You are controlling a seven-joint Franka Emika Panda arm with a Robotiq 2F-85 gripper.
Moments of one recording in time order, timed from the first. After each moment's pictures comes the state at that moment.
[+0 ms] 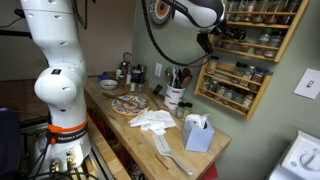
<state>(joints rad) -0.41 -0.16 -0.07 -1.86 -2.40 3.05 2.71</state>
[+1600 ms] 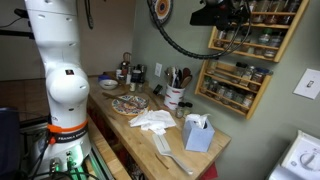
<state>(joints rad) -0.10 -0.10 -0.68 -1.56 -2.33 4.00 2.05</state>
